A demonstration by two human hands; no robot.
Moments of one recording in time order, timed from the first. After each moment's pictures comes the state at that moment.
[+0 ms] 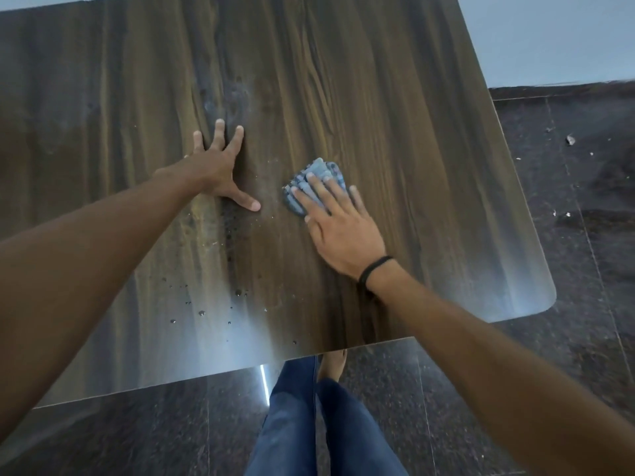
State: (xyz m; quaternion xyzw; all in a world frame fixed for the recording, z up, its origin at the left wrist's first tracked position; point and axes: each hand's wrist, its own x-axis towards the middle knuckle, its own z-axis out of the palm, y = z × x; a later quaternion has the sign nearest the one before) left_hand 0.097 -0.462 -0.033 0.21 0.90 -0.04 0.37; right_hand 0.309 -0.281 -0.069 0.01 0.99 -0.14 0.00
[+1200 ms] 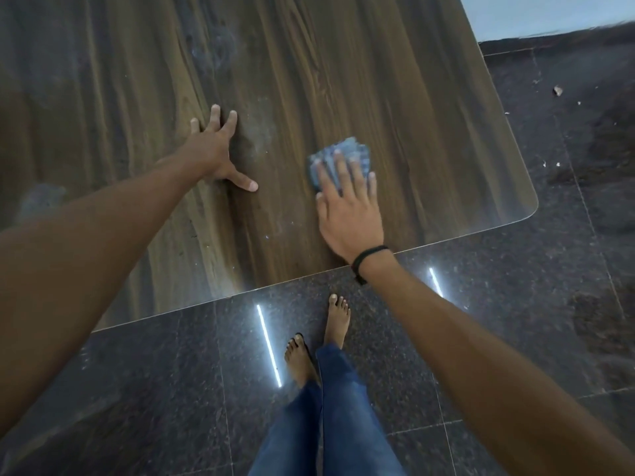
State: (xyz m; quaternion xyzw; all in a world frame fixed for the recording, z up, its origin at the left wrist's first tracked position) left_hand 0.182 -0.489 -0.028 0.22 0.92 -0.02 0.32; right_hand 0.404 -0.332 -0.073 0.17 0.97 -0.15 -0.03
